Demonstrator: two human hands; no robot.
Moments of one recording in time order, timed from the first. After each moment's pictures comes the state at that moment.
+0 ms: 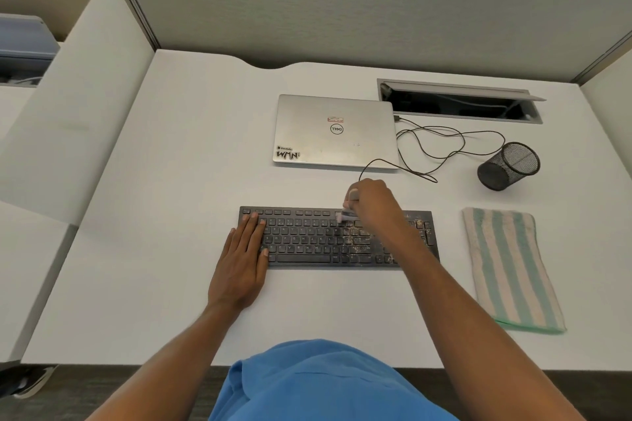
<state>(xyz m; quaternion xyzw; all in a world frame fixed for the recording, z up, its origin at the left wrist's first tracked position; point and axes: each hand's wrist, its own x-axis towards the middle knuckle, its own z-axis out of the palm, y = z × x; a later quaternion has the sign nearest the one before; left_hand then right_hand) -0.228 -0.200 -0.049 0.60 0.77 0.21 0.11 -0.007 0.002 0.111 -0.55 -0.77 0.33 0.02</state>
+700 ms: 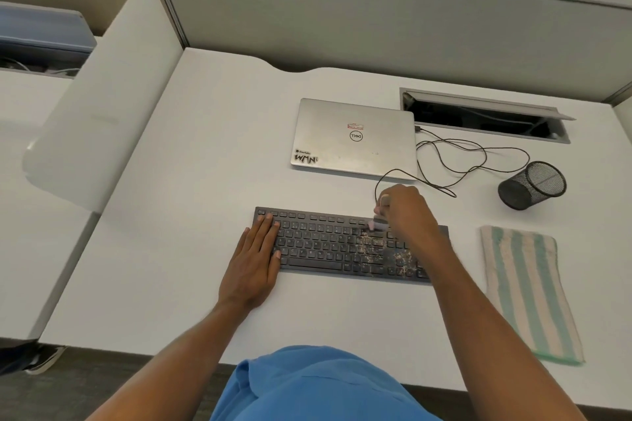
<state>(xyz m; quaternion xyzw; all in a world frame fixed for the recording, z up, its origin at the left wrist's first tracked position) -0.228 -0.199 -0.045 0.60 0.77 0.19 0.12 0.006 0.024 0.111 -0.58 -0.76 0.29 -0.02</state>
